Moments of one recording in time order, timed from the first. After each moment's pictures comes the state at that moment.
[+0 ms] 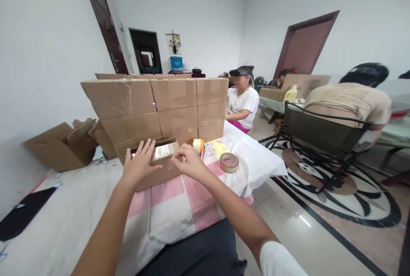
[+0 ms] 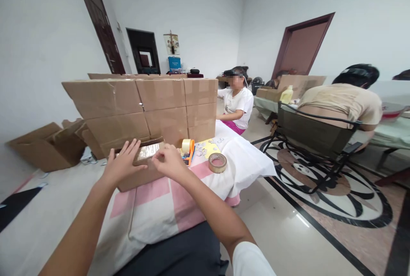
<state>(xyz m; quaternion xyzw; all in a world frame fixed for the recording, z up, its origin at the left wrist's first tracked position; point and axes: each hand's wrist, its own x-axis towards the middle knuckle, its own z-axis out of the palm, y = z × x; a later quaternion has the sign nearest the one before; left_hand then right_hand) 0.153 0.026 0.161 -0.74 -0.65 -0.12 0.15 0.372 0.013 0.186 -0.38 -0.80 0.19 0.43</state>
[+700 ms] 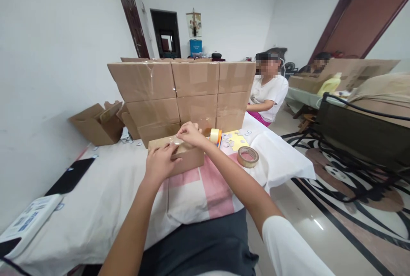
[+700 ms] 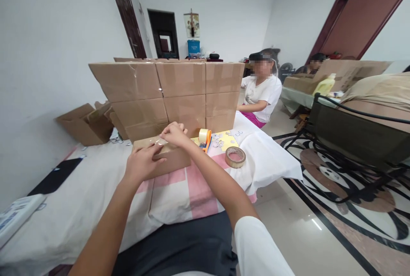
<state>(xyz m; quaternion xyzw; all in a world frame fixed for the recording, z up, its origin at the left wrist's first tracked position) 0.170 -0.012 0.142 -0.72 -0.65 -0.21 0.13 0.312 0.099 0.194 -0.42 -0.82 0.27 0.28</state>
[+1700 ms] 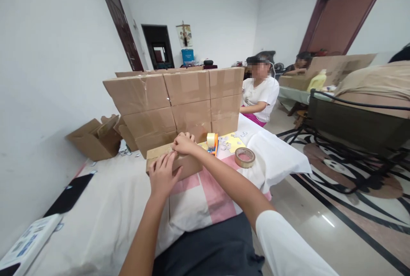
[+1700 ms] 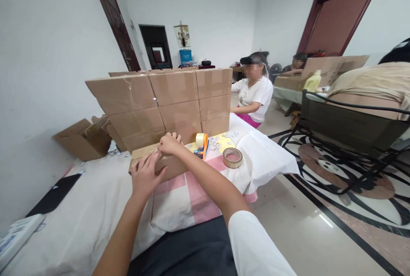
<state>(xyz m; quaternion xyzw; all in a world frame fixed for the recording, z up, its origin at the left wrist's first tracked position) 0.182 -0.021 0.105 -0.70 -0.63 -0.27 0.20 0.290 0.105 0.174 -0.46 -0.86 0.14 0.18</state>
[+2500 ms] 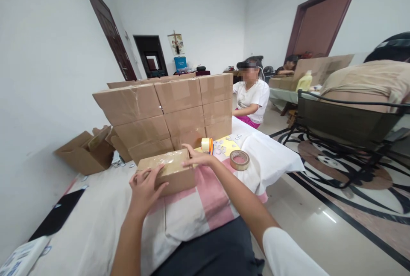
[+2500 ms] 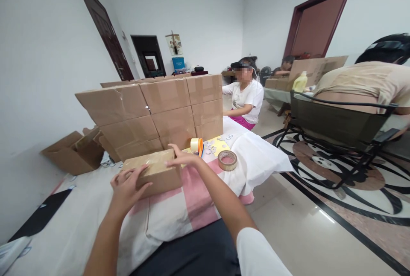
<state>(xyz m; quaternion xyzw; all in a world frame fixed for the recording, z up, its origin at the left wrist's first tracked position) 0.139 -0.036 0.107 -0.73 -0.61 -0.24 0.19 0.379 0.092 0.143 -0.36 -0.81 0.41 0.23</state>
